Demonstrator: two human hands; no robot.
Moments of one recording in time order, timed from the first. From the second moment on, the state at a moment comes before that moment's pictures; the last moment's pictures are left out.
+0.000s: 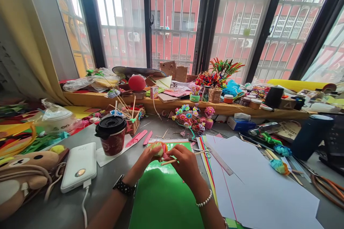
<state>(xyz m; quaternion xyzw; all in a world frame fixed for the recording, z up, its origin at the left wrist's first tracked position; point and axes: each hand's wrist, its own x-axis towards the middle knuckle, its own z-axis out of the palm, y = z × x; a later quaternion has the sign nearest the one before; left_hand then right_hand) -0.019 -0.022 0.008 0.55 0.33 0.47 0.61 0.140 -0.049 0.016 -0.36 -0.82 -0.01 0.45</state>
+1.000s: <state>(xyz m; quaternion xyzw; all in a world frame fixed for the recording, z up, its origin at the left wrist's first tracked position) -0.015 -0.037 0.008 0.79 0.33 0.52 -0.04 0.131 -0.051 0.007 -0.37 -0.76 -0.12 0.52</state>
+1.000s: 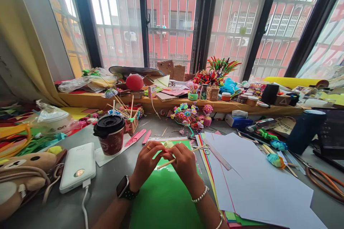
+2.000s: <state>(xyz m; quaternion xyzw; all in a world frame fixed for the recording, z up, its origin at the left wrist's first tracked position) -0.021 -0.031 0.012 0.76 0.37 0.46 0.26 0.135 -0.048 0.010 -0.40 -0.78 -0.04 0.47</state>
